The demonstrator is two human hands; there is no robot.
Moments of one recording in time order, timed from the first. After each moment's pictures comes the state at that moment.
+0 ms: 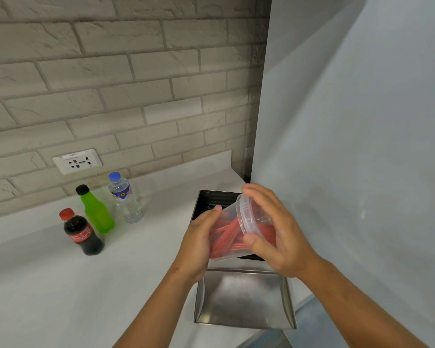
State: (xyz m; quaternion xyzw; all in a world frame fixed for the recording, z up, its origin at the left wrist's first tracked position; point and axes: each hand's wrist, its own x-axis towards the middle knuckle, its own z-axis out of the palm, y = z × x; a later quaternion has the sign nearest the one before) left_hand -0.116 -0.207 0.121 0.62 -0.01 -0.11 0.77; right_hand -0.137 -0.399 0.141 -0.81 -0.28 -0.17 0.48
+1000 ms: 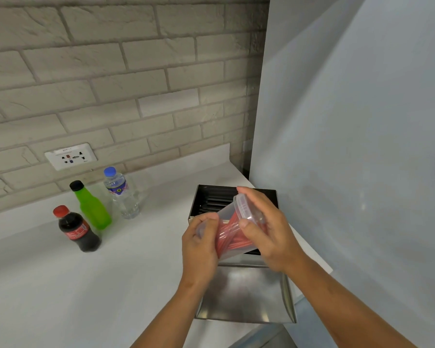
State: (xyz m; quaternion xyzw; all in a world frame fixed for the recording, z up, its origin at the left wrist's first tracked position) left_hand -0.128 -0.221 0.091 0.66 0.04 0.07 0.75; right_hand -0.131 -0.385 0.119 -0.80 -0.16 -0.13 0.56
